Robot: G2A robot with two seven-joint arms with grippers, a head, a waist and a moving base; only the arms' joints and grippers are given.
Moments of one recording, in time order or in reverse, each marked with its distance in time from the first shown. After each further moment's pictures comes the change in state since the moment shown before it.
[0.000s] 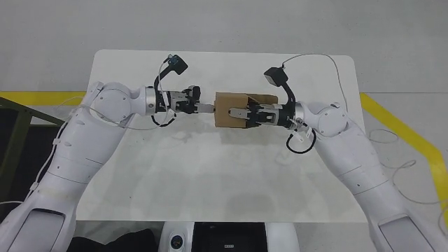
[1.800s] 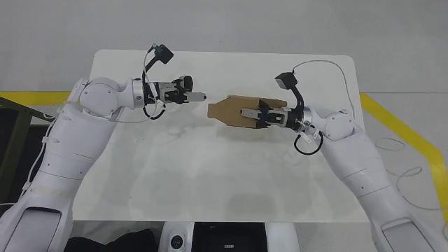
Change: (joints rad) left arm -0.012 0.009 -0.074 0.036 -0.079 -0.037 -0.015; right arm -0.045 0.021 0.059 0.081 -0.006 0.009 0.015
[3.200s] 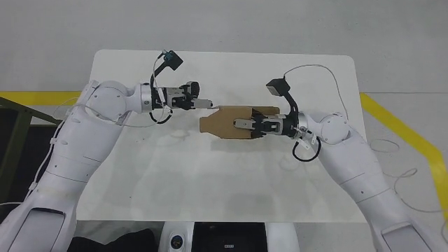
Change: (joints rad) left arm 0.011 -0.015 0.036 -0.013 0.031 -0.002 0.004; right arm -0.014 0.003 -0.044 -0.085 0.095 0.024 0.067
